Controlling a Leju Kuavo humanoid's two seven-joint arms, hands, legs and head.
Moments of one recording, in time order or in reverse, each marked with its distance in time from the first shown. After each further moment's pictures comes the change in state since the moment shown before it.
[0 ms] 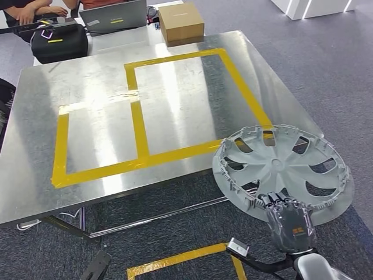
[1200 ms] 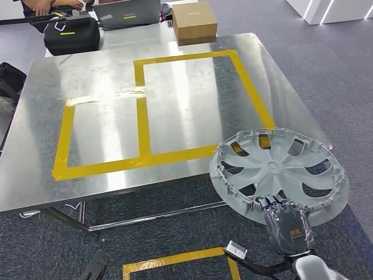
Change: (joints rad) left arm 0.001 0.004 -0.028 0.000 0.027 0.005 0.016; right arm 0.005 0.000 0.014 -0.003 0.000 0.015 0.000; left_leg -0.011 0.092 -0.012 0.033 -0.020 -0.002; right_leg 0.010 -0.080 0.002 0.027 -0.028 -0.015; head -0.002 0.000
